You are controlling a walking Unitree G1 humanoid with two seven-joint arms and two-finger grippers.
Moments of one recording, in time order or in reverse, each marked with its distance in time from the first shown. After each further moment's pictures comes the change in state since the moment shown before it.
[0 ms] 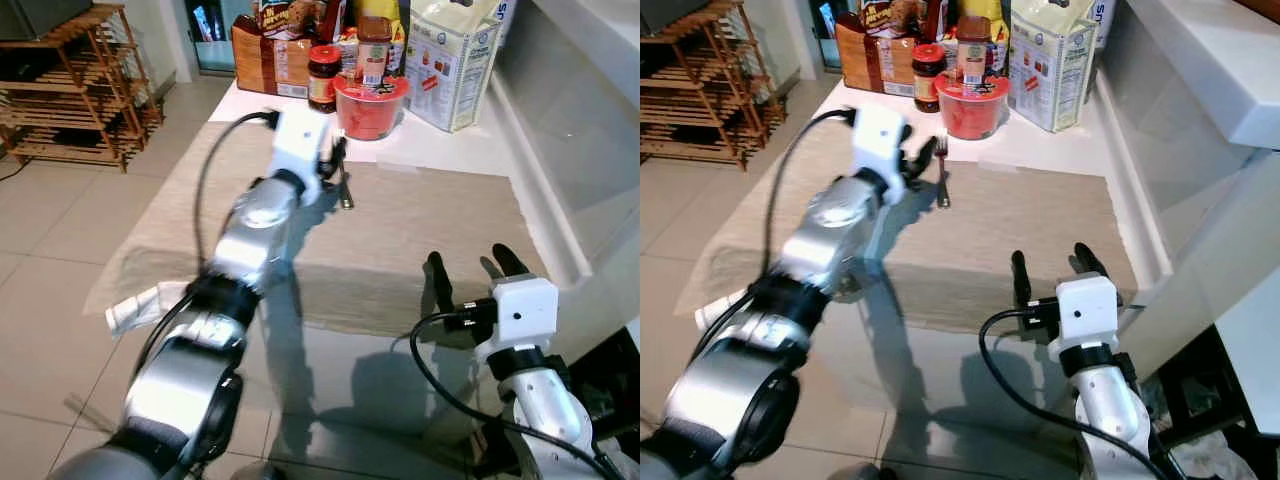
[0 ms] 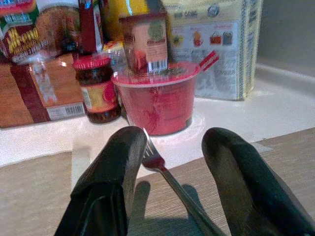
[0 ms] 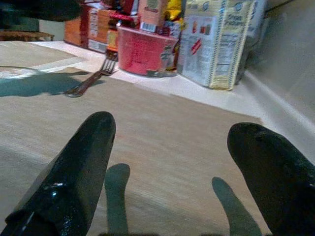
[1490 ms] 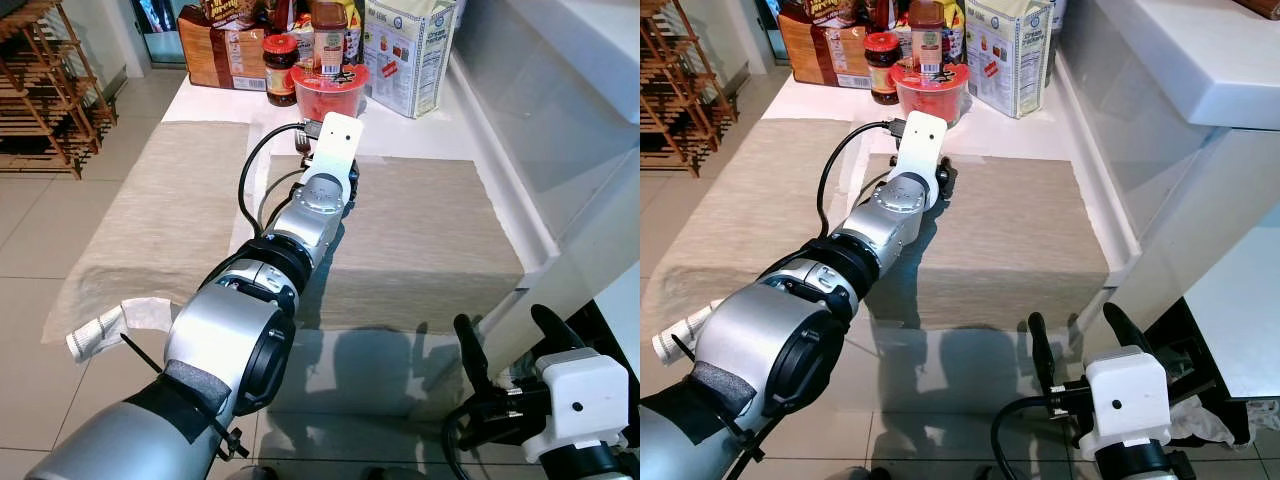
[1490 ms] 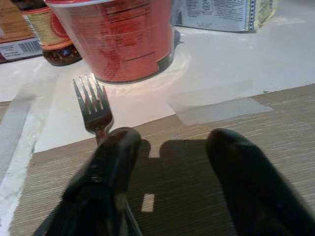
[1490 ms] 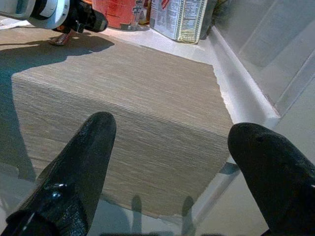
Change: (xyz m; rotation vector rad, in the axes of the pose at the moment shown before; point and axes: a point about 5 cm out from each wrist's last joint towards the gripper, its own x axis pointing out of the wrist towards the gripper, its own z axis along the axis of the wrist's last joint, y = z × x) left arm 0.022 -0.027 -0.015 0.038 0.282 0.219; right arm -0.082 -0.003 0.031 -0.045 0.149 0.003
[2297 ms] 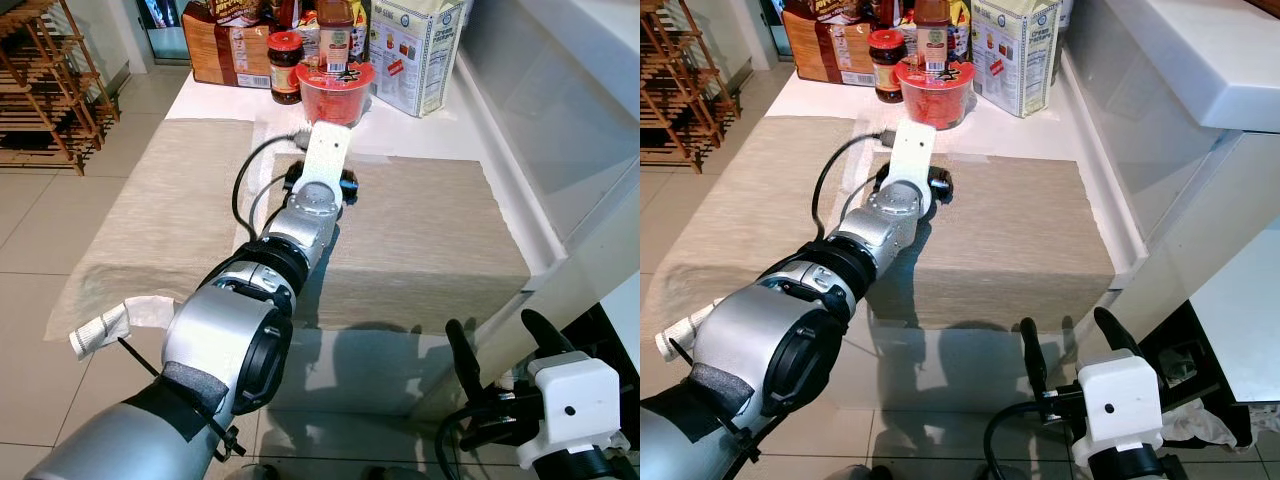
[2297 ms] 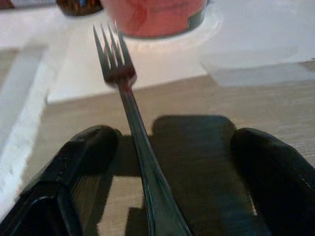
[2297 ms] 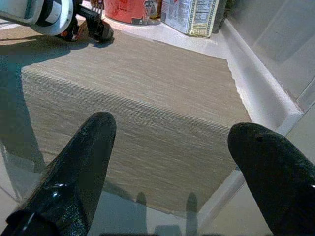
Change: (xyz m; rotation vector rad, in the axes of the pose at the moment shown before) left arm 0.000 0.006 -0.015 -0.098 0.110 0.044; right arm -0.003 0.006 -0.001 0.019 0.021 0.025
